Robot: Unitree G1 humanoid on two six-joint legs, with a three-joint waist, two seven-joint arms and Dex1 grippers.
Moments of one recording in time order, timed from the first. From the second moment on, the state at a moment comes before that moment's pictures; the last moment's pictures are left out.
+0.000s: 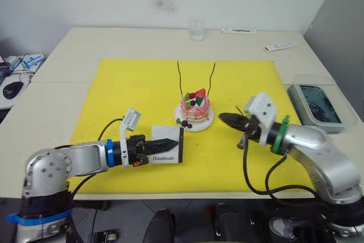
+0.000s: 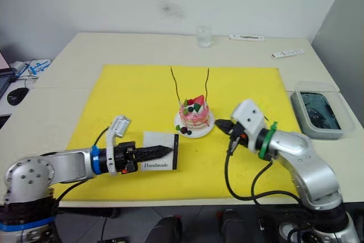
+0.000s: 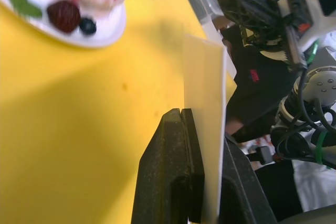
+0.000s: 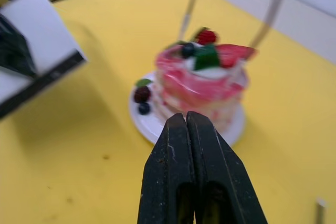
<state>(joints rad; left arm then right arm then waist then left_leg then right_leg) -0.27 0.65 0.32 -0.32 -1.40 1.38 -0.43 -0.28 -0.56 -0.01 -0.67 0.32 0.81 0.66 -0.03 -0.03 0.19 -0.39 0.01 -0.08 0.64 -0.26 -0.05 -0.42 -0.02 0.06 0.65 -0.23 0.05</state>
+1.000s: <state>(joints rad) -0.24 0.78 0.14 -0.31 -1.80 1.15 -0.21 -0.28 -0.45 0.02 -0.30 0.18 0.55 0.47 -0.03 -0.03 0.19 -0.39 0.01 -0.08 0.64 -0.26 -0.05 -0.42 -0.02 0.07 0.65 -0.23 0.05</state>
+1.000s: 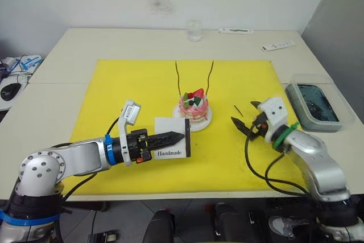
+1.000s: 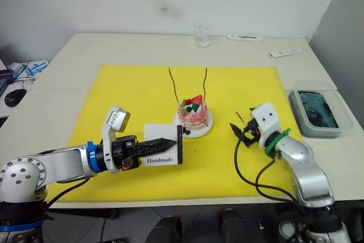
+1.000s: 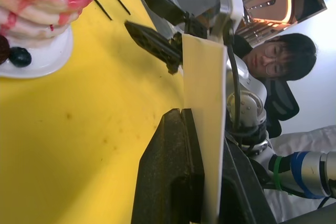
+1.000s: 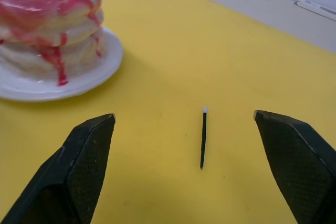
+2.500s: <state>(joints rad) -0.25 0.76 0.11 -0.31 -1.77 1.11 -0.20 -0.38 -0.27 0.02 -0.09 0.15 0.62 0.33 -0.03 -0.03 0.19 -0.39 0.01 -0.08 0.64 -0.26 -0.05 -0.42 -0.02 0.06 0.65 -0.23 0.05</state>
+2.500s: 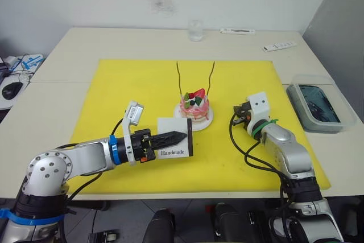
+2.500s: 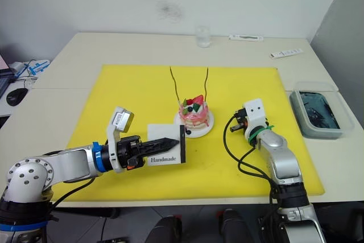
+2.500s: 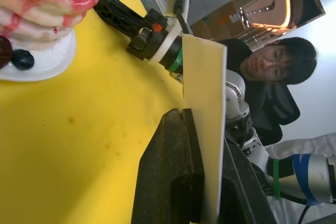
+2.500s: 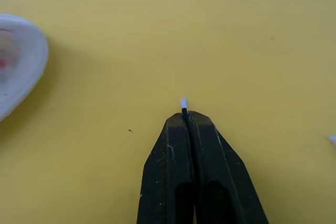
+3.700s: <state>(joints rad) -0.37 0.64 0.03 -0.20 -1.57 1.14 -0.29 -0.46 -0.70 0.27 -0.60 0.40 0.71 0.82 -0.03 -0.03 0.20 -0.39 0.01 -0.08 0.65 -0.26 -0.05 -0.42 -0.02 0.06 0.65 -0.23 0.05</state>
